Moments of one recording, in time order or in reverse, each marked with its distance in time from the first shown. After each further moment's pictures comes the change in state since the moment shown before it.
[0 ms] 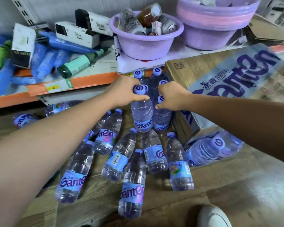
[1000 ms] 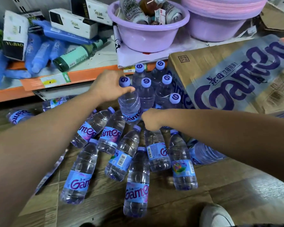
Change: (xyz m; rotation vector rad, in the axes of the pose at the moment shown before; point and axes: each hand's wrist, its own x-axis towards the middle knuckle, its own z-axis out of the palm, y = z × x) left_hand -0.005 -0.035 -0.004 0.026 0.050 -0.183; right_hand 0.019 -0.063 0.059 -0.208 -0.508 -0.177
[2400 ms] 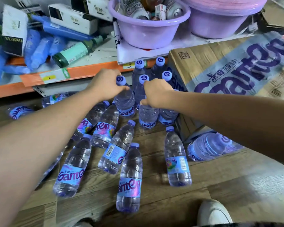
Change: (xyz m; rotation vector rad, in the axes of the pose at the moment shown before) left_hand -0.006 -0.006 0.006 -0.006 -0.033 -0.111; right_hand -0.020 0.021 -0.036 0.109 0.482 0.166
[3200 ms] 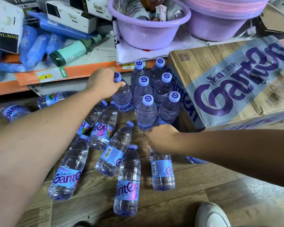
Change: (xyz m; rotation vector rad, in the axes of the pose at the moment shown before) left_hand 0.011 -0.004 0.004 0.090 0.063 -0.107; right_hand -0.068 -0.015 0.080 -0.195 -0.301 -0.247
